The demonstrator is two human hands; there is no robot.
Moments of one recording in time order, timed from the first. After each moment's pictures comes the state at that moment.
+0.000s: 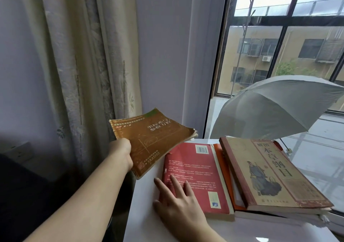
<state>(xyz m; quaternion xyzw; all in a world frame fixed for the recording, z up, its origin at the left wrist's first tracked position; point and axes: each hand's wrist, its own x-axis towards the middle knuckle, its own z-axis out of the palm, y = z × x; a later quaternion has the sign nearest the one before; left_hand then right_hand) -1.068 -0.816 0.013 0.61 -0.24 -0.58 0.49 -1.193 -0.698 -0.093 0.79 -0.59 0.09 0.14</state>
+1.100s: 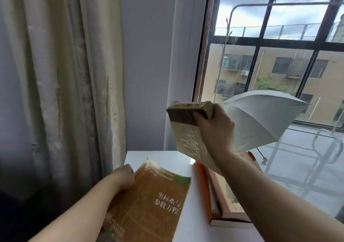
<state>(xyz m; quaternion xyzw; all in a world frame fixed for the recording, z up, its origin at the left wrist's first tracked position) -1.089 -0.810 -0.019 0.63 -0.72 -0.28 0.05 -1.281 -0.723 0.093 0.49 -0.68 0.54 0.09</state>
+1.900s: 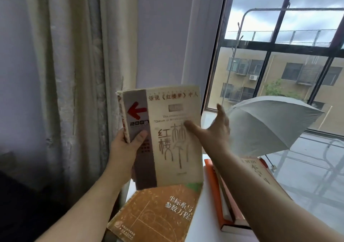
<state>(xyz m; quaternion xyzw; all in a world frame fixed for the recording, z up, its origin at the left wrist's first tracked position) -1.076 -0.791 0.031 0.31 -0.45 -0.54 0.64 -1.254 -0.740 0.083 0.50 -0.69 0.52 -0.09</state>
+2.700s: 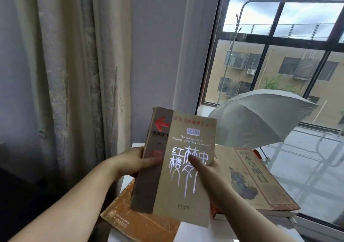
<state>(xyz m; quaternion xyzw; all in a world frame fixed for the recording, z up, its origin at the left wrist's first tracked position) -1.074 -0.794 0.016 0.43 -0.73 -0.52 0.15 -1.273 -0.699 -0.009 0.41 -0.57 0.58 -0.41</state>
